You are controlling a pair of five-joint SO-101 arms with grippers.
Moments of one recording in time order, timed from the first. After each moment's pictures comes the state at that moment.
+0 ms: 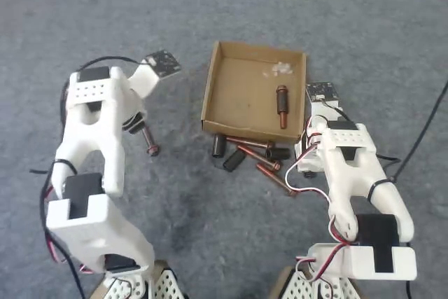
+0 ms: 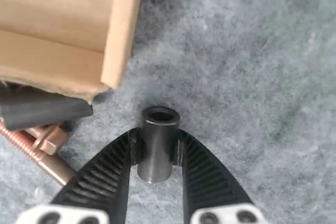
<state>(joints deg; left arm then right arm) -15.3 13.3 11.3 71.0 -54.1 -2.6 -4.6 43.7 52.0 5.8</state>
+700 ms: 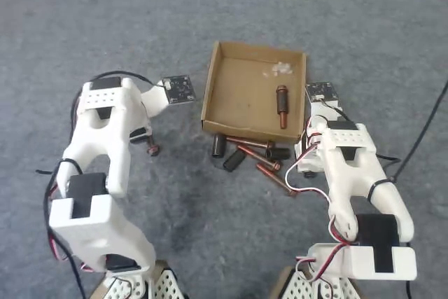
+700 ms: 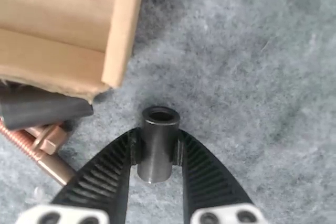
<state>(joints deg) -12.7 13.3 17.6 65.8 -73.5 -2.6 -4.6 43.7 52.0 6.2</state>
